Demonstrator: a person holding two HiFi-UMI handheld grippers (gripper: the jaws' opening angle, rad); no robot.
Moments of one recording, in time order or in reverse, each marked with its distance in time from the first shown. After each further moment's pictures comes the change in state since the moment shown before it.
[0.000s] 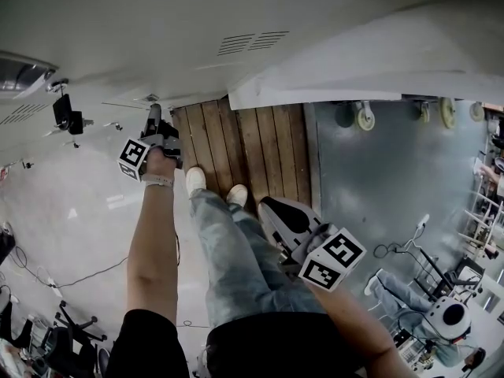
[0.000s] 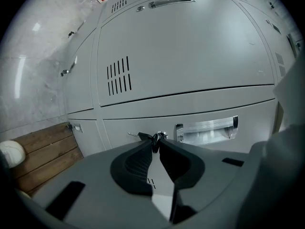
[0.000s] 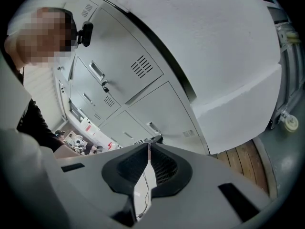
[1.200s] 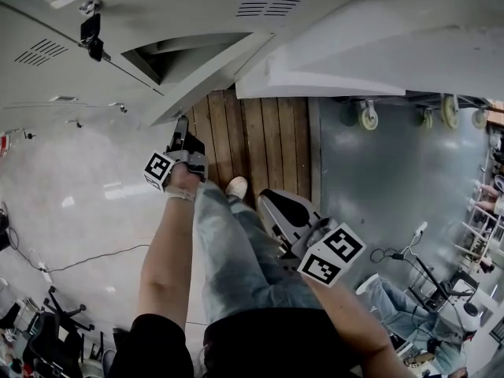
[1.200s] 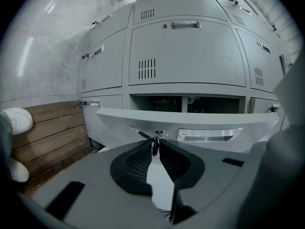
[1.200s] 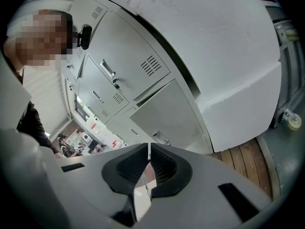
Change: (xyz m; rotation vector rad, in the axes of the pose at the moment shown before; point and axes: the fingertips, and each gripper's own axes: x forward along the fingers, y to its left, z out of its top) left arm -0.087 0.026 -0.080 -0.140 0.030 -0.059; right arm -0.019 0.022 -0.028 -0.026 -0.008 0.051
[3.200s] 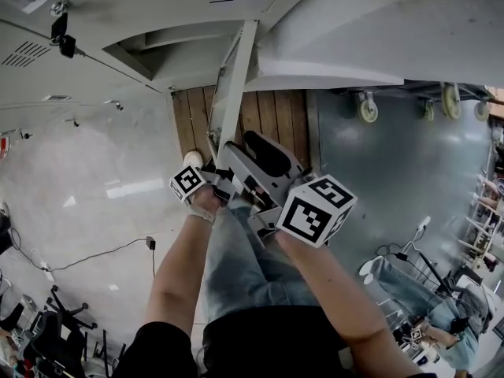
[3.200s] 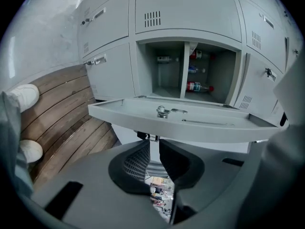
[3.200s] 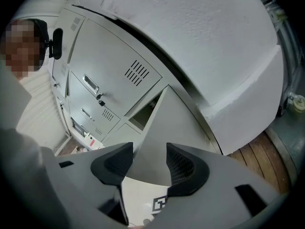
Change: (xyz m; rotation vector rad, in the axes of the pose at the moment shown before) left arm -0.043 0.020 -0.164 0.017 0.401 -0.001; right arm 0.054 -0.020 0.059 0.145 -0.099 0.018
